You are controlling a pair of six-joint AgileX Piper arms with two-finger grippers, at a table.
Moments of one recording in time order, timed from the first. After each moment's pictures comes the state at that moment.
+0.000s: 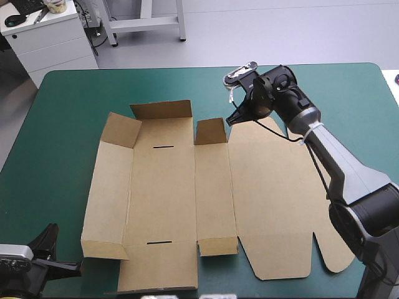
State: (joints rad) left arm -0.09 -0.02 -0.42 0.02 0.76 -0.01; right arm 0.48 1.87 -1.89 -0.17 1.11 -0.06
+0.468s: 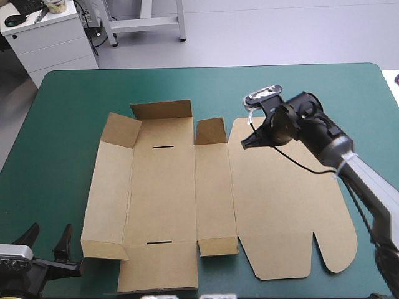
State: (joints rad) left arm -0.09 -0.02 -0.42 0.03 0.76 -0.01; right arm 0.48 1.58 -1.48 -0.17 1.02 0.09
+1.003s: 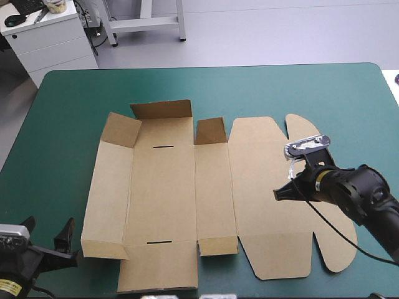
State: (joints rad) left arm -0.09 0.18 -0.59 0.00 0.88 -0.01; right arm 0.48 1.06 -0.92 -0.17 0.87 0.20
